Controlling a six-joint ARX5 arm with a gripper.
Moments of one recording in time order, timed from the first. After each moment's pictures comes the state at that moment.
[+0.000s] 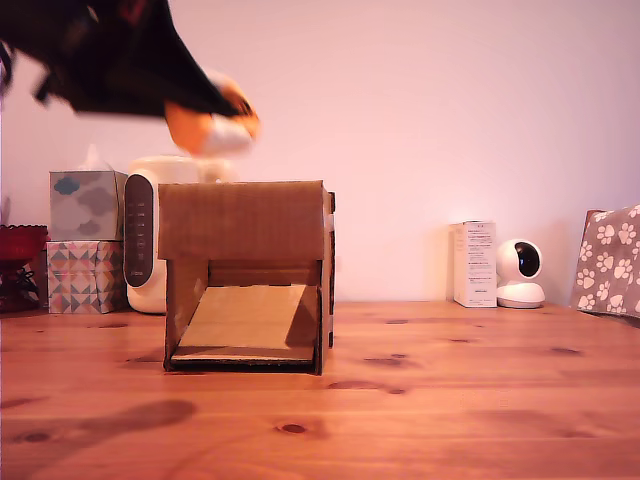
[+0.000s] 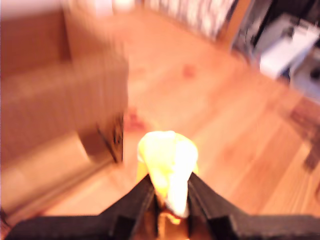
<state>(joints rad) -0.64 0.98 0.60 0.08 0.15 -0.10</state>
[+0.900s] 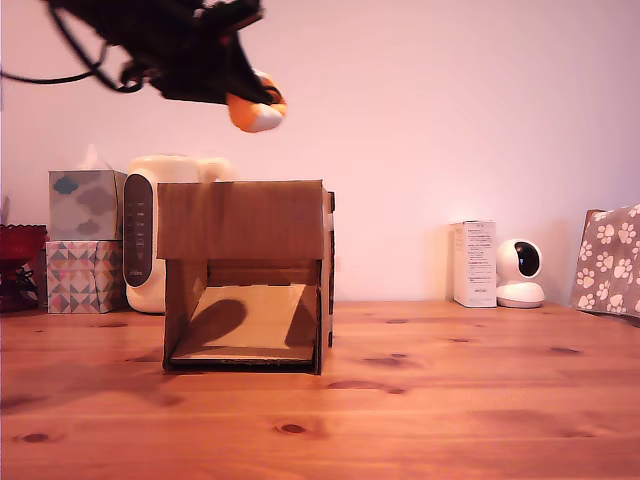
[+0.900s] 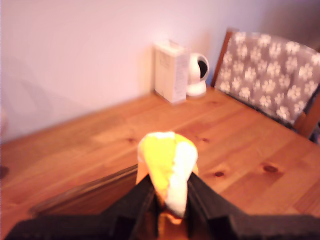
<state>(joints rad) -0.51 1.45 1.05 0.10 0.16 -0.05</state>
